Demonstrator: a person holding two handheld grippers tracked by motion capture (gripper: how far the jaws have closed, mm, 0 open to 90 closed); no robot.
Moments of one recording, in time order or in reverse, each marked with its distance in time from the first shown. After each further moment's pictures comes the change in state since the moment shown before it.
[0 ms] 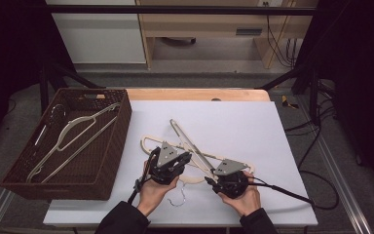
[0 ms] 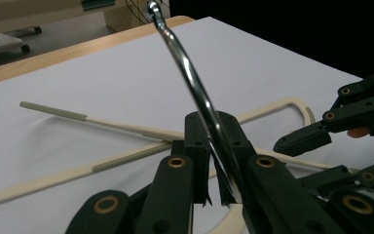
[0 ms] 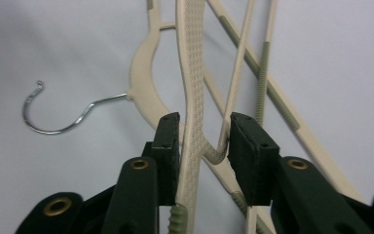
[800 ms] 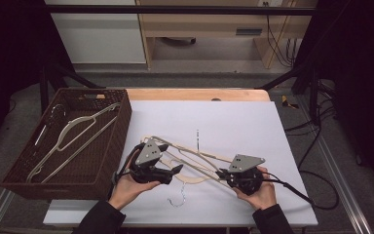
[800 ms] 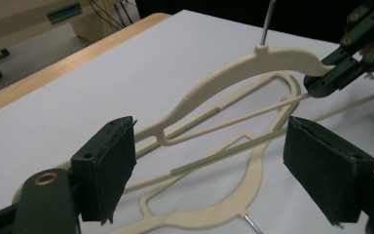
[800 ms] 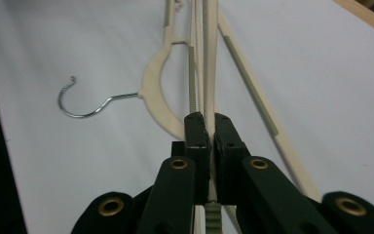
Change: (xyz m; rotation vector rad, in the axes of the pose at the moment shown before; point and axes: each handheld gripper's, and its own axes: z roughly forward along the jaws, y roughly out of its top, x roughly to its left) left arm 0.041 0.005 -0.036 0.046 -0.140 0.174; right arm -0.024 0.003 -0.036 -0.047 0.100 -0.075
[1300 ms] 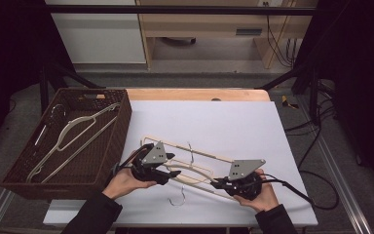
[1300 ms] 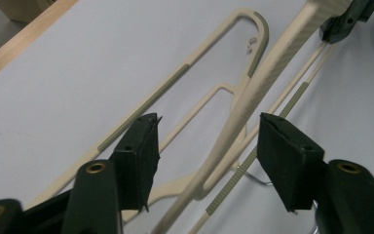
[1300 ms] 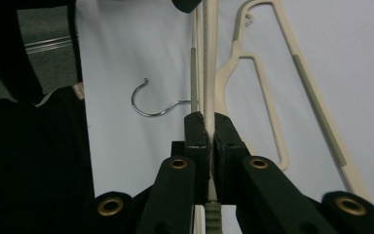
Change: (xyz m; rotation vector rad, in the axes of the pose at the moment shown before) left arm 0.004 -0.001 0.012 0.174 -0.164 0.209; right arm 0.007 0.001 -0.004 -0.048 0.230 -0.079
